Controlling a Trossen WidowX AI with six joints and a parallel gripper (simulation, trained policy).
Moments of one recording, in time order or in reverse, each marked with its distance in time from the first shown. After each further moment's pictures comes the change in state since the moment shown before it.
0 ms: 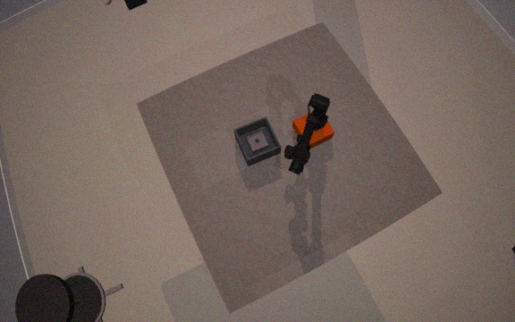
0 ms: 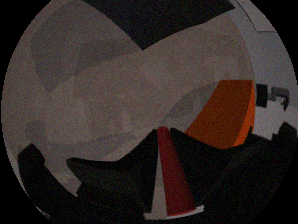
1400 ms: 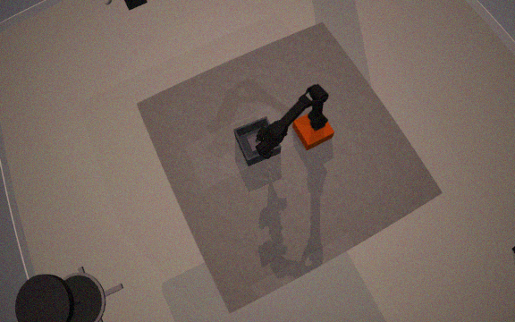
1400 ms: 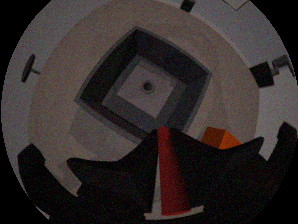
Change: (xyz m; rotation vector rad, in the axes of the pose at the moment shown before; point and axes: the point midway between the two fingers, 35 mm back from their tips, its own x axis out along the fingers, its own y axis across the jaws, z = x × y) arm -0.094 -0.033 0.161 0.334 -0.162 0.101
